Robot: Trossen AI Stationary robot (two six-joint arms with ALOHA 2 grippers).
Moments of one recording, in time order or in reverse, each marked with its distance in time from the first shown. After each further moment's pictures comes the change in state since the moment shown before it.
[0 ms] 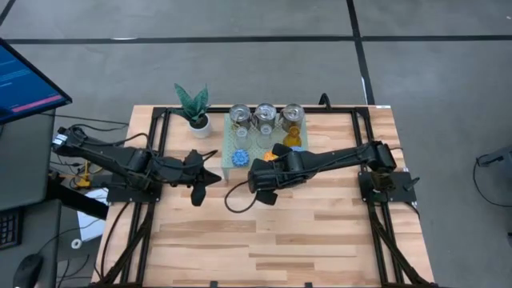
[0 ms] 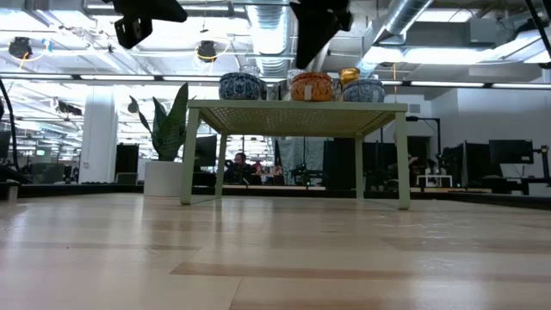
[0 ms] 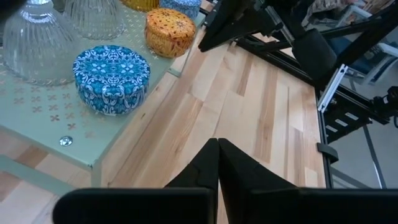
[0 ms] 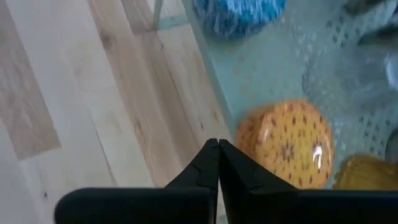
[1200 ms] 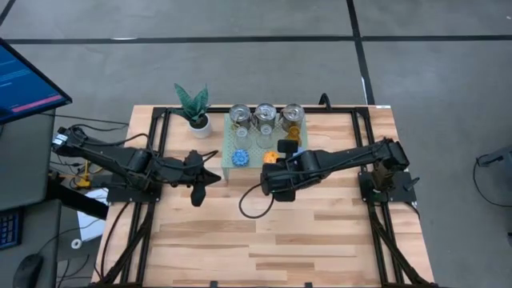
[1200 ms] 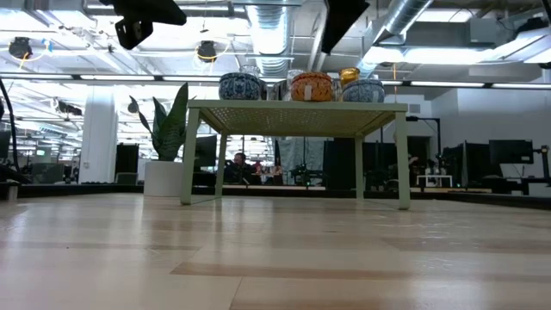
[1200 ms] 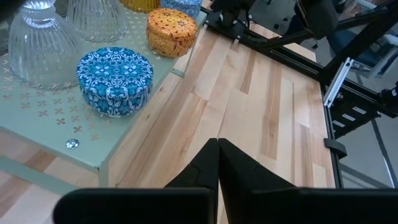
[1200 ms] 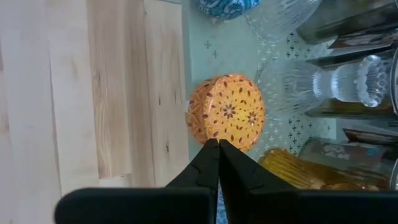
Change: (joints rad) left arm 0.000 0.000 -0.006 -0.003 -0.008 0.038; right arm 0.035 -0.114 -0.077 -0.063 0.114 -0.296
